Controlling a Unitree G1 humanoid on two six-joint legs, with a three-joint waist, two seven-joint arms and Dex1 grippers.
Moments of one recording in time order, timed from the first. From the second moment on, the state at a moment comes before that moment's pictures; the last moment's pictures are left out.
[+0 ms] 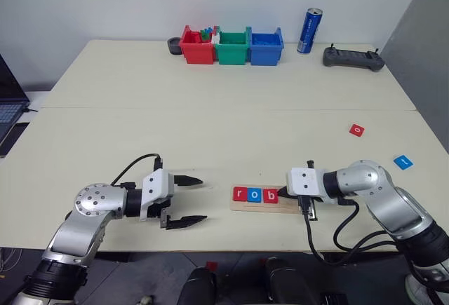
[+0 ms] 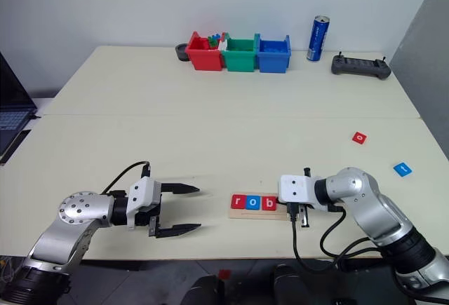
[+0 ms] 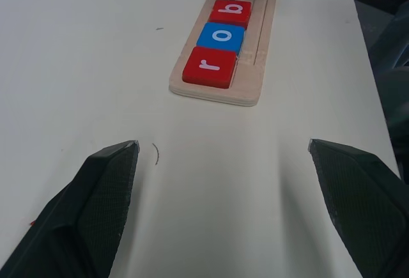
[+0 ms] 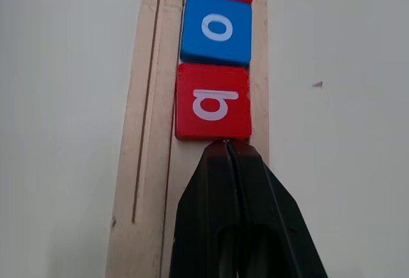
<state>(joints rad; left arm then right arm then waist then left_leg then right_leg) -0.10 0.77 -0.04 -0.14 -0.33 0.08 -1.23 -0.41 -0.75 0.38 -0.28 -0.06 0.36 1.13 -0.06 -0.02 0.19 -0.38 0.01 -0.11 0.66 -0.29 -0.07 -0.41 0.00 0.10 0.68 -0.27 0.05</state>
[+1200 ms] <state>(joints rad) -0.15 0.72 -0.04 -0.19 -0.36 0.18 -1.20 -0.75 -0.46 -0.20 0.63 -0.02 0.38 0.13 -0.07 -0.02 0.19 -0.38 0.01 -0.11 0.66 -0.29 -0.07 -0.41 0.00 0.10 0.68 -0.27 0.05</state>
